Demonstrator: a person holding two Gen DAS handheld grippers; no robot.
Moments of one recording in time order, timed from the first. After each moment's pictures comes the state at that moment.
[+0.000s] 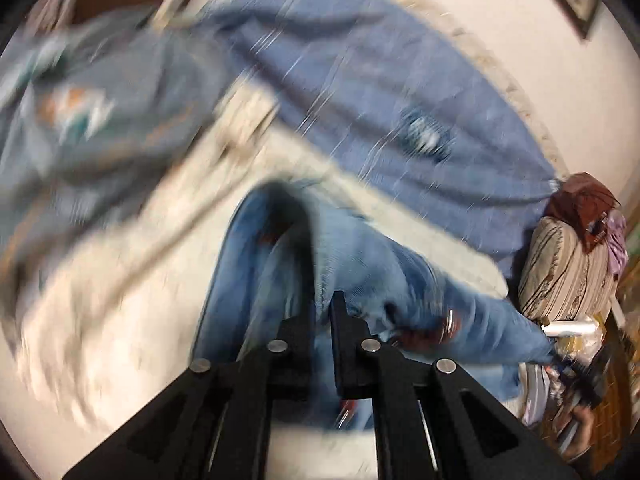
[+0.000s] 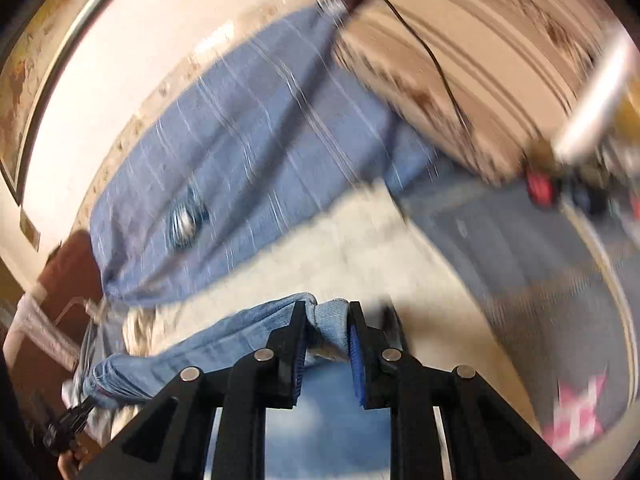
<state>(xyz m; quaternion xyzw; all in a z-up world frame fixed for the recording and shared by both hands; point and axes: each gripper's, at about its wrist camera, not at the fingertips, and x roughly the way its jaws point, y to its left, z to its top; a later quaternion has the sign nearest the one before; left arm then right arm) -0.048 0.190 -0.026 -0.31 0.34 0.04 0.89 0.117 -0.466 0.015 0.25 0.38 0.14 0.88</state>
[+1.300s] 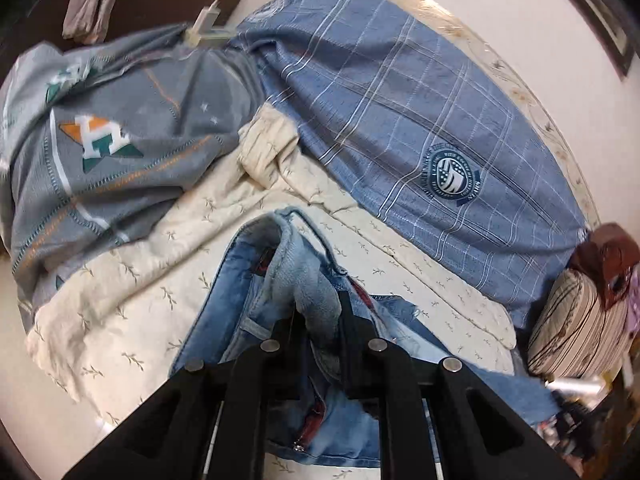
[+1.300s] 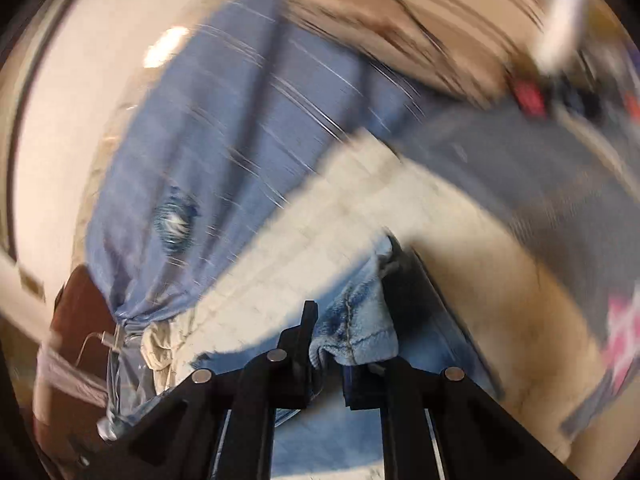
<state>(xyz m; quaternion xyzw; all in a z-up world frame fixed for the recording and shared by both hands) -0.035 0.157 0.036 -0.32 0.30 0.13 0.89 0.153 -0.430 0.066 0.31 0.37 0.12 0.87</state>
